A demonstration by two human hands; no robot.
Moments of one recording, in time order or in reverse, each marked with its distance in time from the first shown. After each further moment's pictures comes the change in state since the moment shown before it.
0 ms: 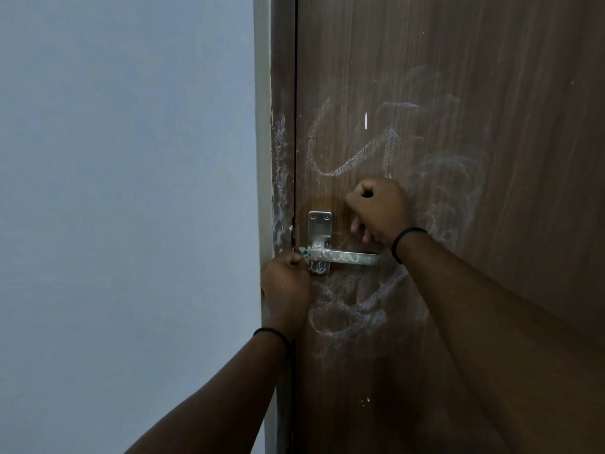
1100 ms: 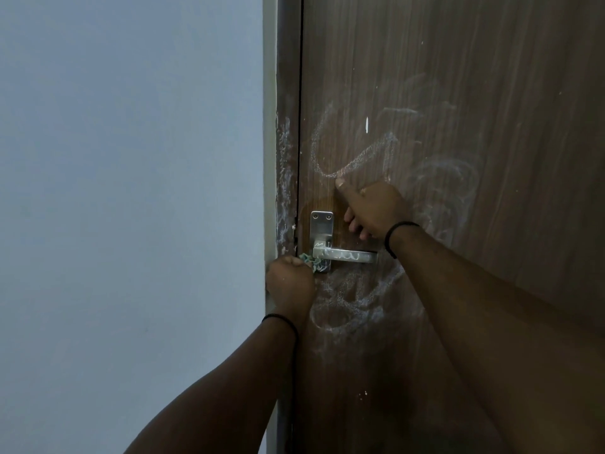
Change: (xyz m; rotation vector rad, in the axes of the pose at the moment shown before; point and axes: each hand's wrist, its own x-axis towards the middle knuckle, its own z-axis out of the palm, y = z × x) left_hand 0.005 -0.009 0.006 -0.136 -0.057 -0.316; right_hand 0.000 -0.015 0.001 -0.314 -0.051 0.055
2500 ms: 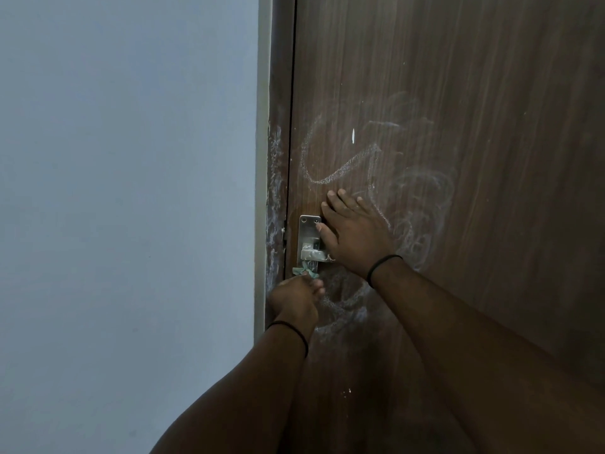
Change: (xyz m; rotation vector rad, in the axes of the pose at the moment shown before) left_hand -0.017 -0.001 0.031 -0.724 0.032 -0.519; right_hand -0.039 0.004 0.011 -0.692 0.051 -0.435
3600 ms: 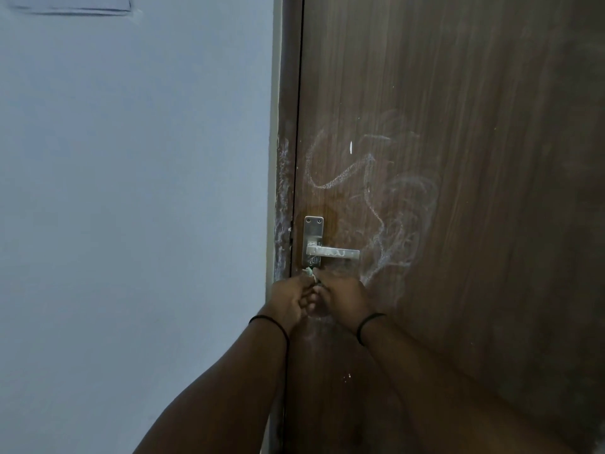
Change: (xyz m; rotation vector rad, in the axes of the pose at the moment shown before) left_hand -0.035 0.035 -0.042 0.480 -0.278 -0.121; right_hand -0.093 -0.050 0.036 0.458 -0.090 0.059
